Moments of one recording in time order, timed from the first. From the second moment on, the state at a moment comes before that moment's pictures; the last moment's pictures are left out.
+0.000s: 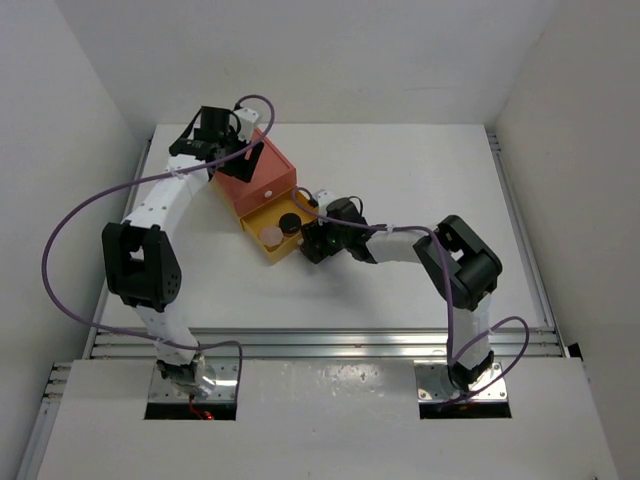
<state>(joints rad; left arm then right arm) -0.15 1.79 1.64 -0.57 0.02 0.28 0.67 1.98 1.04 0.23 -0.09 0.12</state>
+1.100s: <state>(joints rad) -0.10 1.88 1.59 -0.35 0.00 0.19 0.72 1.96 1.05 0.11 -0.16 -0.05</state>
